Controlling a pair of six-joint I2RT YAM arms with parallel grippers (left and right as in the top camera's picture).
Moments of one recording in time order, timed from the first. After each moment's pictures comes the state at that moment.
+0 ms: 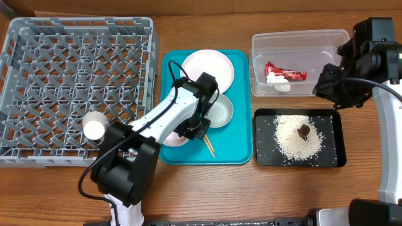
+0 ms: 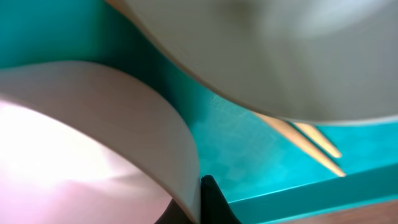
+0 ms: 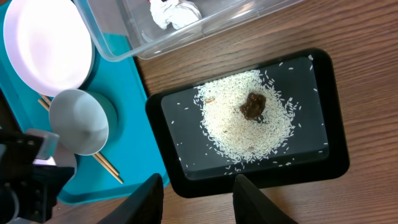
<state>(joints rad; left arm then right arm) -0.52 1.94 1.38 -1.12 0.00 -0.12 -0.05 1.58 1.77 -1.52 -0.15 0.30</state>
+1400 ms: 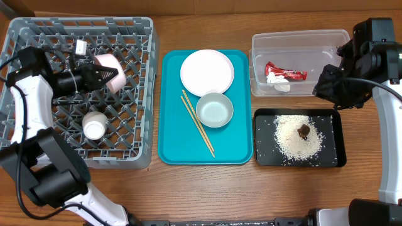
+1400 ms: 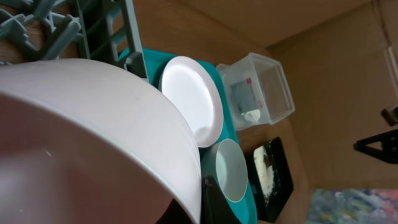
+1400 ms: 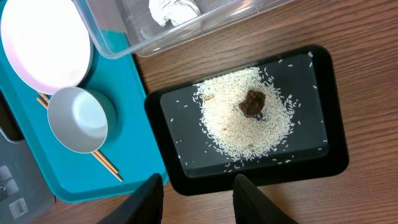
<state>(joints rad) 0.47 1.94 1.58 -1.00 1.14 0.33 -0.05 1.58 1.77 -1.53 -0.15 0.30</state>
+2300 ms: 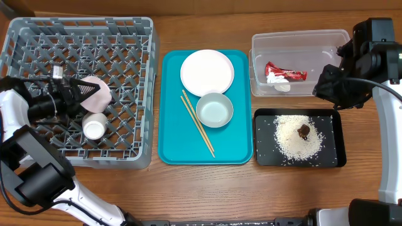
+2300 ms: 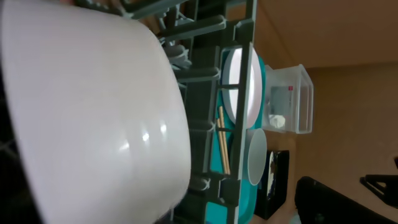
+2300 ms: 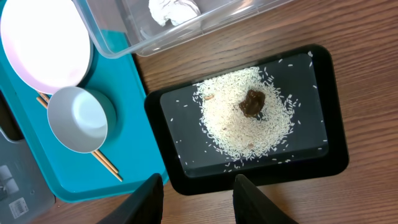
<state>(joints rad) 0.68 2.03 1.58 -1.20 1.00 0.35 -0.05 1.58 1.77 -1.53 -0.15 0.30</state>
